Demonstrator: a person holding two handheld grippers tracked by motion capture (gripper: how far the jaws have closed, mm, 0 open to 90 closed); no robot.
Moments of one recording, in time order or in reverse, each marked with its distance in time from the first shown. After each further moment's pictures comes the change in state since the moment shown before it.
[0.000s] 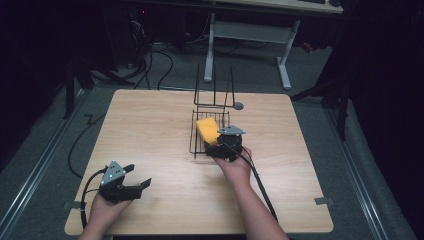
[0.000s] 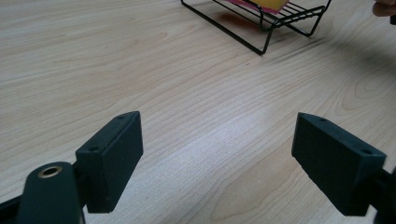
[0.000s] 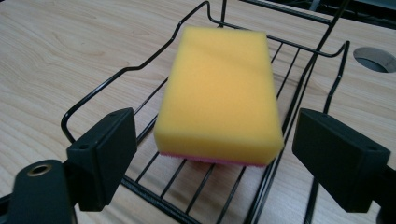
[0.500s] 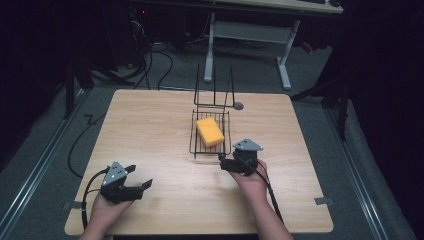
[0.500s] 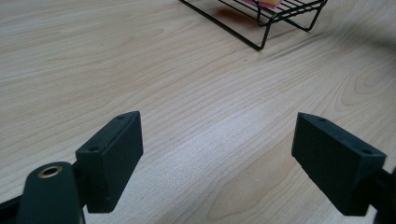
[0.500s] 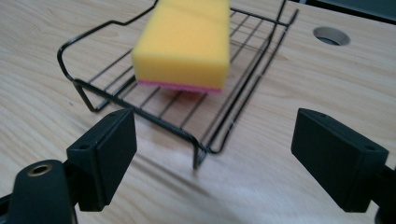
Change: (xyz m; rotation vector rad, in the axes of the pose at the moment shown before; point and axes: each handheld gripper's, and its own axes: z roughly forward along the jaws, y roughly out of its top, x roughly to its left) left arm -0.002 -0.001 0.003 0.013 -0.002 0.011; right arm -0.018 -0.042 -0.046 -0.023 -0.027 -0.018
